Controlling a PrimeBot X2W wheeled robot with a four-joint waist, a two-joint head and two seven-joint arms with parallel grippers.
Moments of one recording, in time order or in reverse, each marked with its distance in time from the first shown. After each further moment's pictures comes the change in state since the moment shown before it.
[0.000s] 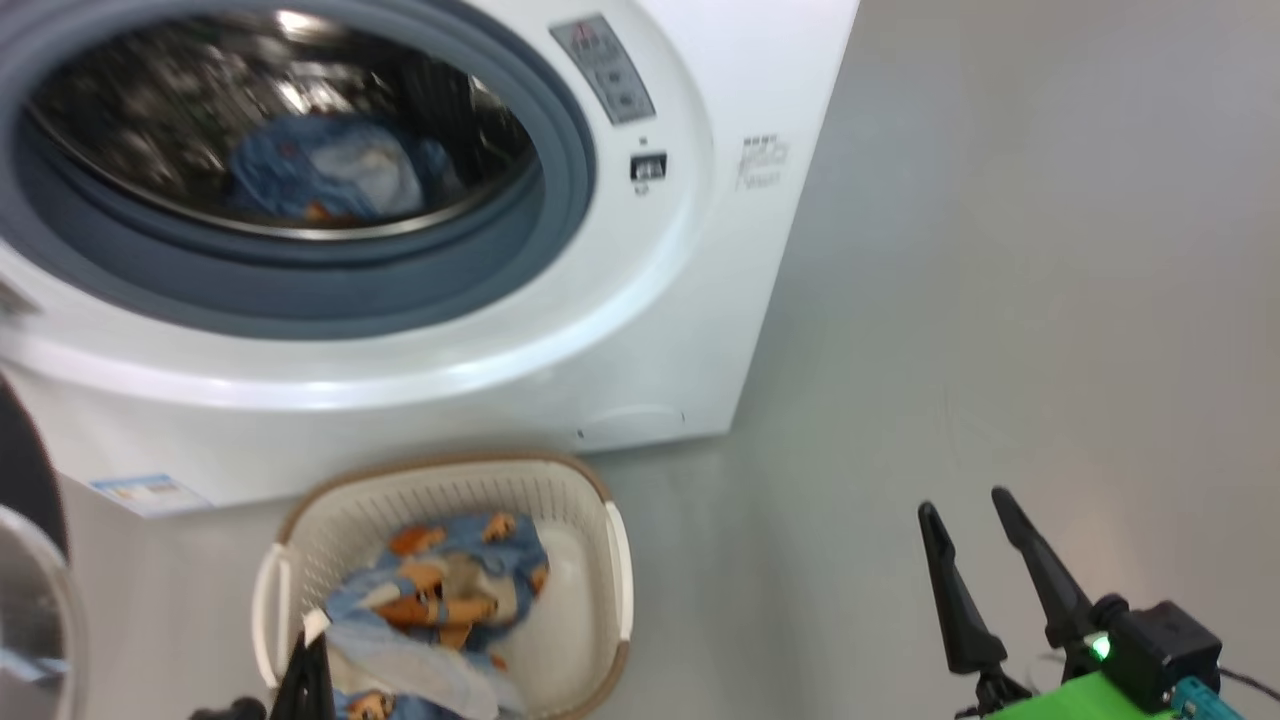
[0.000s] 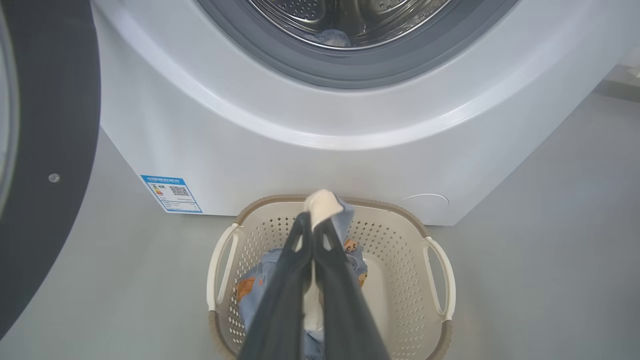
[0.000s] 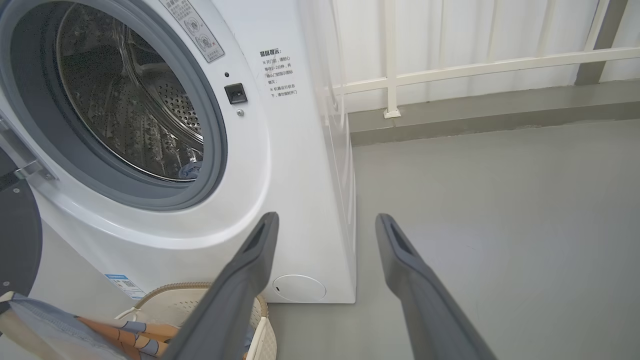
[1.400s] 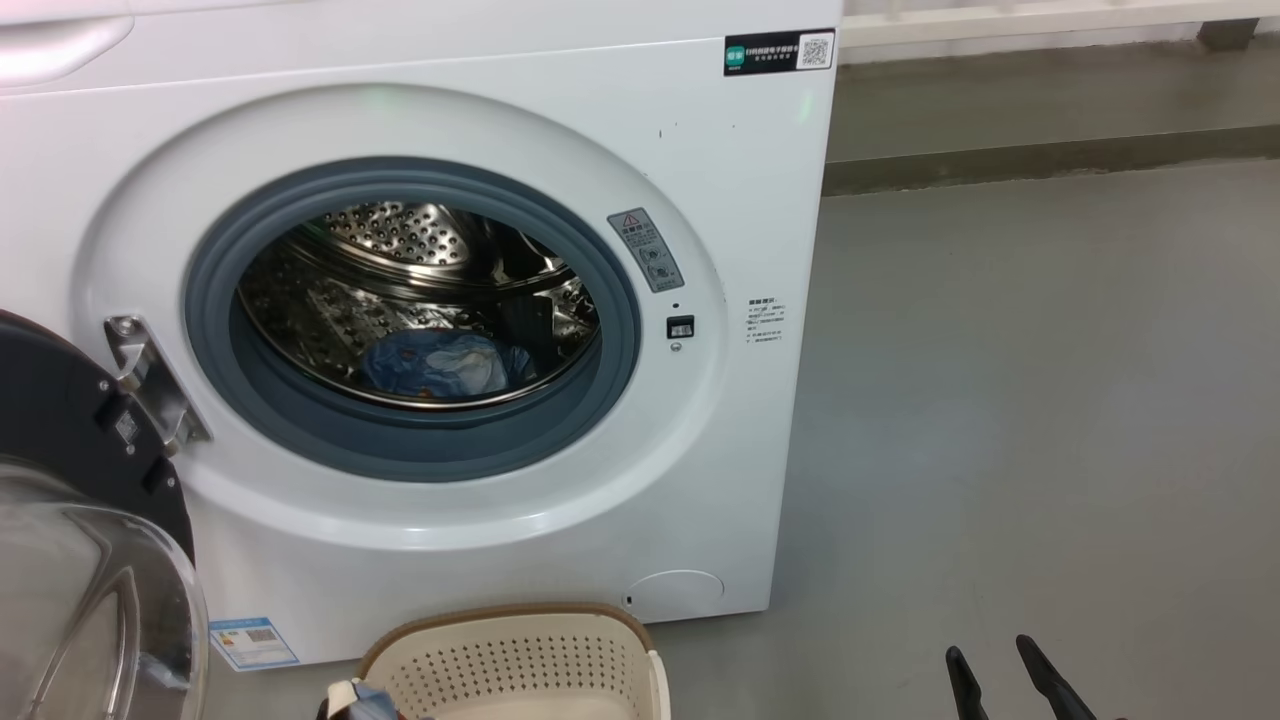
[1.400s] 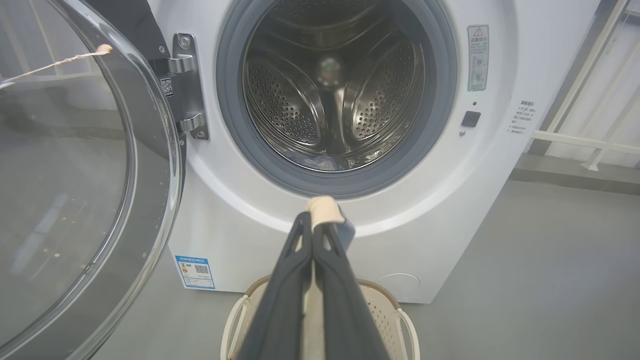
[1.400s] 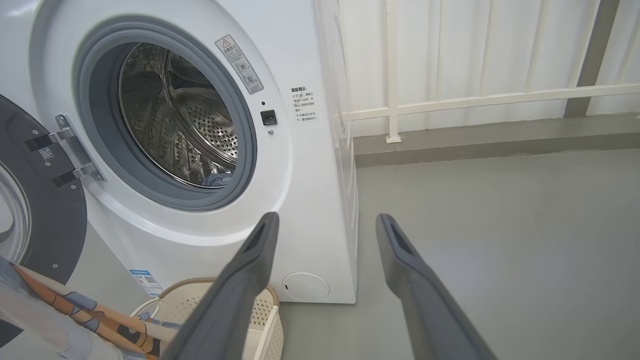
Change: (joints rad) left arm 0.230 0.002 -0.069 -0.262 -0.001 0.083 0.000; right arm 0.195 -0.023 -0.021 0.055 -0.011 0.000 0.000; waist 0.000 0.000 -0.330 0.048
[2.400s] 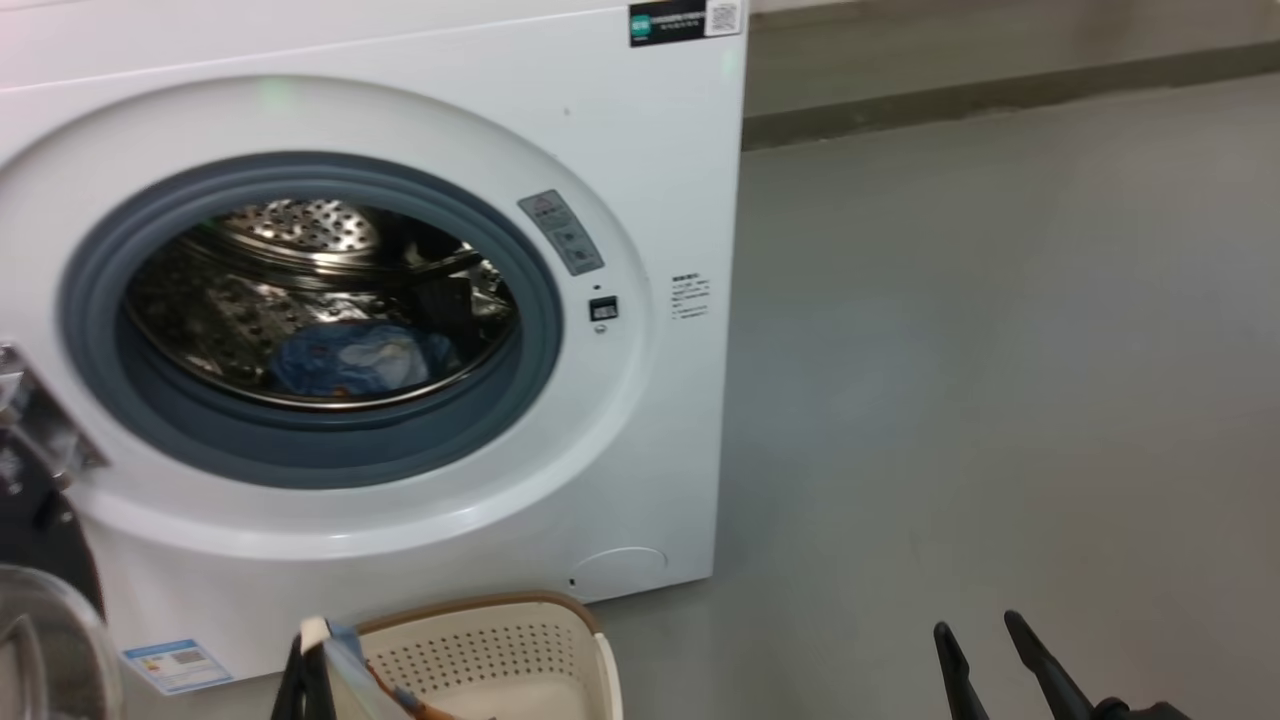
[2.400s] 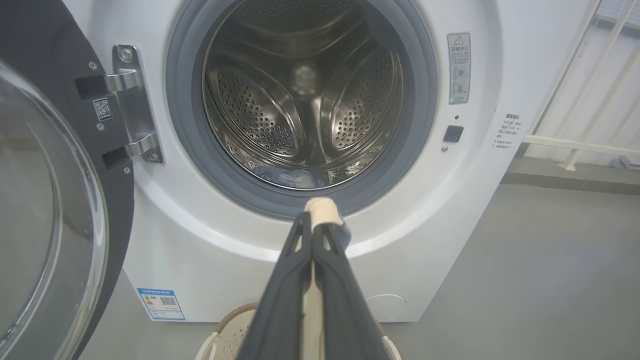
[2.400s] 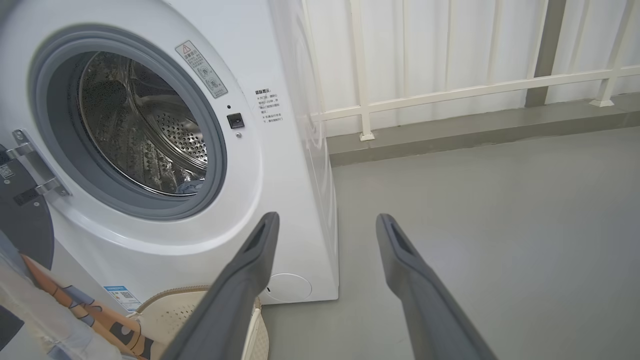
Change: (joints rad) left arm -0.083 0.000 0.020 0.026 -0.031 -0.002 0.000; right arm -0.019 0.016 0.007 -0.004 0.000 0.000 0.000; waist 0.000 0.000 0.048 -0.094
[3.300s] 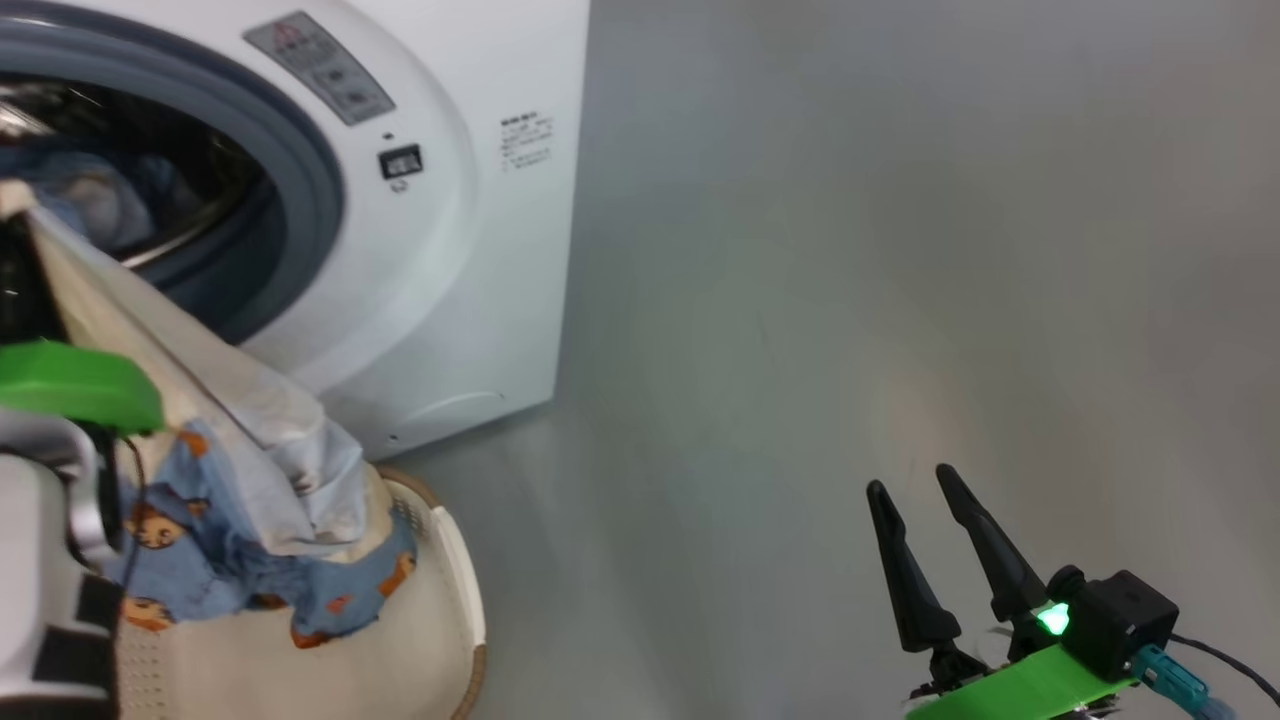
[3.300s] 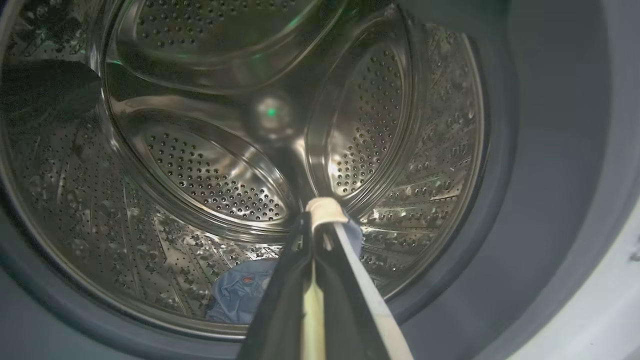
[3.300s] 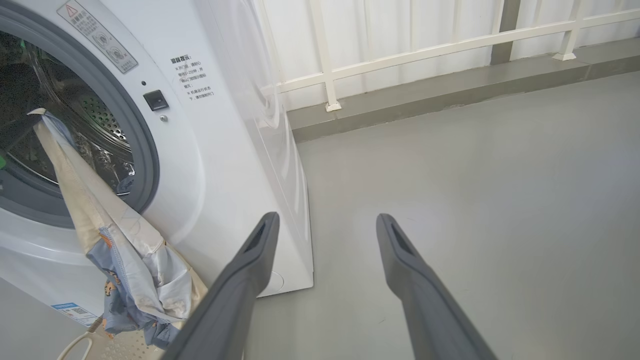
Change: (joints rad) left arm -0.824 0.213 0.133 0.482 0.142 -0.070 0.000; right arm -0.230 0.008 0.096 -0.019 0.091 0.000 0.000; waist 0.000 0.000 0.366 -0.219
